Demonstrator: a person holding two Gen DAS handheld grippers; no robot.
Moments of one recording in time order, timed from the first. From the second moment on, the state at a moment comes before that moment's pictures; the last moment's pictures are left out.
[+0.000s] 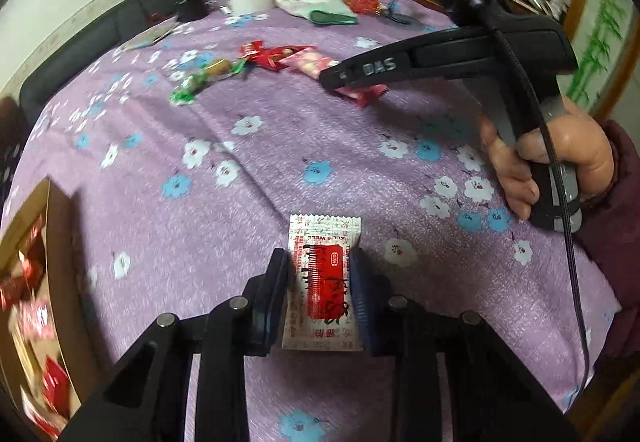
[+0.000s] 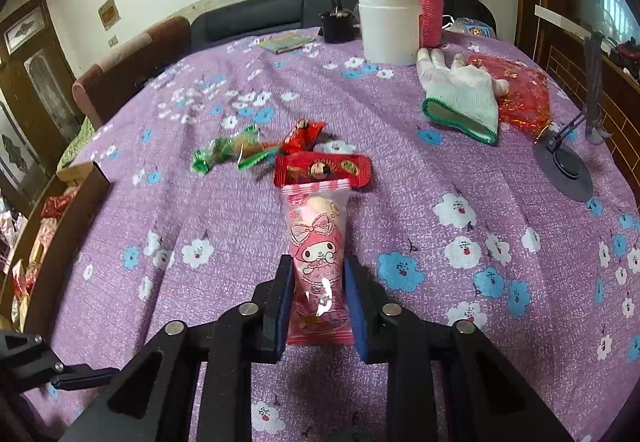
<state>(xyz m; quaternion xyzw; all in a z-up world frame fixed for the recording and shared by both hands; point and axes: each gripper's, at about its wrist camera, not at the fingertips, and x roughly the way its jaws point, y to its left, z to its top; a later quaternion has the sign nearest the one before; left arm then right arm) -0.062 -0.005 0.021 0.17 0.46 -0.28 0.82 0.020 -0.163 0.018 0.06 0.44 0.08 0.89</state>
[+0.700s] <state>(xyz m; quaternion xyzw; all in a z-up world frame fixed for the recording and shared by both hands) -0.125 0.168 0.101 -0.03 0.36 -0.12 0.92 -0.030 -0.108 0.057 0.04 0.38 0.15 0.91</state>
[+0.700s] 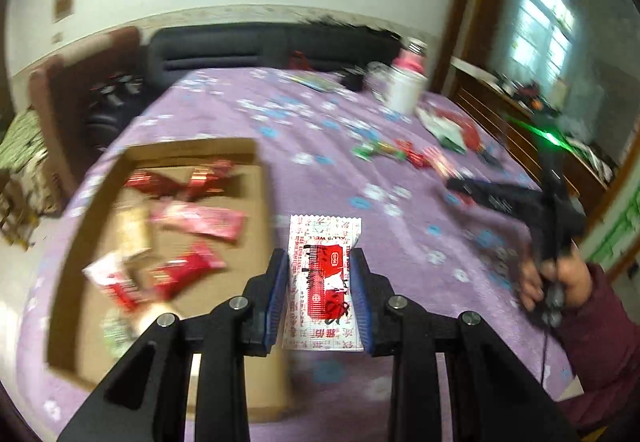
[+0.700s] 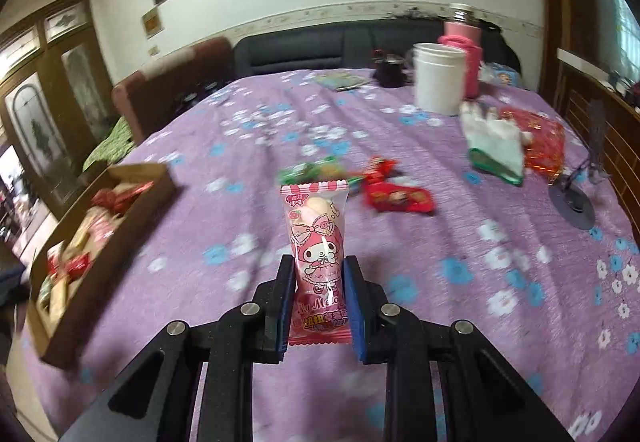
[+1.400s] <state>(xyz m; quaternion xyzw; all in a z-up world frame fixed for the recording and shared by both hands) -0.130 0.308 0.058 -0.13 0.39 0.01 0.91 -0.061 0.120 0.067 -0.05 0.43 0.33 0.84</state>
